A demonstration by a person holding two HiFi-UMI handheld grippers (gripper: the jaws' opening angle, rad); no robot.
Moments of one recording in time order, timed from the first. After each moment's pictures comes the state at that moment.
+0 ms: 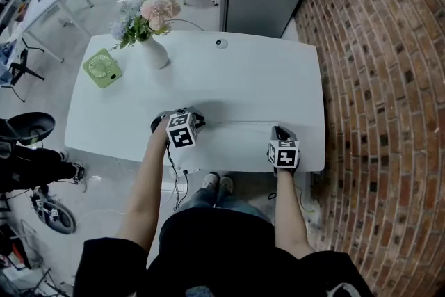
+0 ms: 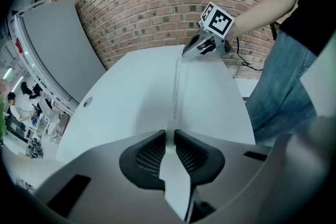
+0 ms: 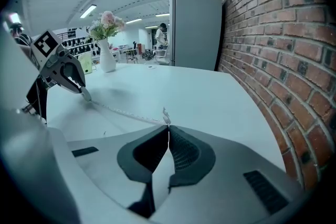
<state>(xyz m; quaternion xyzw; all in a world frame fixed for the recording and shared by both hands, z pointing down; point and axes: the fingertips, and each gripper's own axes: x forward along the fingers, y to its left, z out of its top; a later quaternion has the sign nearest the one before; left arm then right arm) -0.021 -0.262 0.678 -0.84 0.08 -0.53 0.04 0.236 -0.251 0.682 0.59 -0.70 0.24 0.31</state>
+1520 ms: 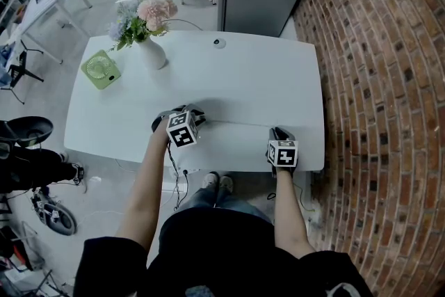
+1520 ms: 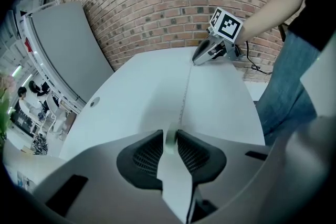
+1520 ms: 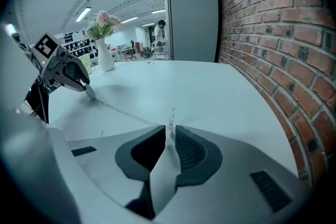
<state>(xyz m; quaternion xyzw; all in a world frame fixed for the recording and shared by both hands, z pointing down) -0.016 -0.279 0.680 -0.85 0.11 -0.51 0.04 0.238 -0.243 0.701 0.59 -0.70 0.27 0.30</state>
